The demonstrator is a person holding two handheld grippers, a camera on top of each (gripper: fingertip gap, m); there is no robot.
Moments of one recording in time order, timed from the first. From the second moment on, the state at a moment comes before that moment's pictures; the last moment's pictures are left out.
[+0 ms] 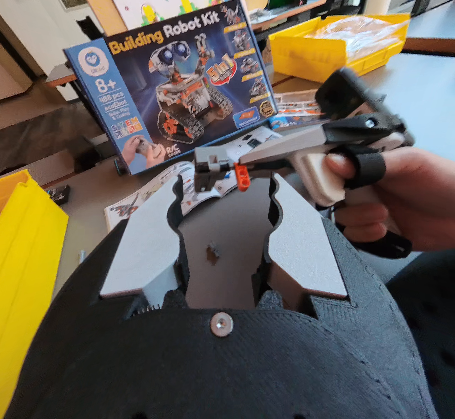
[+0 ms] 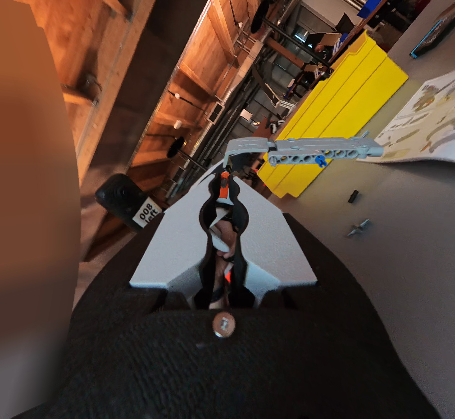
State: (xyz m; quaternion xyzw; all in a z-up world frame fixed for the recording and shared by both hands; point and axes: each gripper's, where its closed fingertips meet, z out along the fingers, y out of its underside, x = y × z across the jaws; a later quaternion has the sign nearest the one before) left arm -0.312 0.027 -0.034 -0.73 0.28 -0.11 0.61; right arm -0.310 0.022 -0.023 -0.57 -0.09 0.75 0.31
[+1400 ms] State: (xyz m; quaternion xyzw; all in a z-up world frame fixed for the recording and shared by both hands) left arm -0.298 0.026 -0.033 -0.69 0.33 -0.05 0.64; right arm -0.301 0.023 -0.031 -0.56 0.01 0.78 0.29
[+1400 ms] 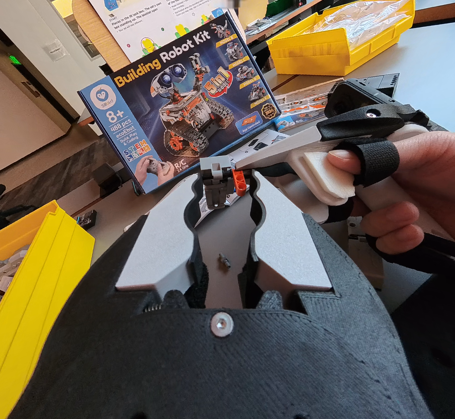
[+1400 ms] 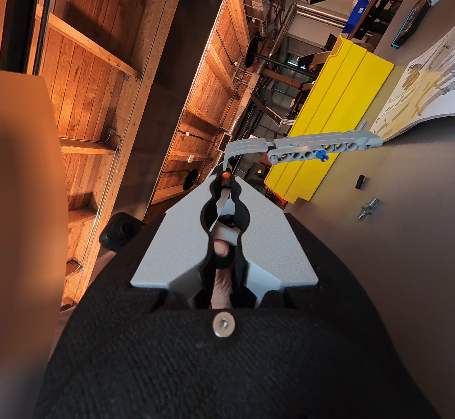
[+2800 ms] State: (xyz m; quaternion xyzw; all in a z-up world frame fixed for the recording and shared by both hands) left arm -0.286 -0.056 -0.017 -0.58 0.44 -0.42 0.54; right arm -0.302 -0.040 -0.036 -0.50 -0.57 0.46 0.46
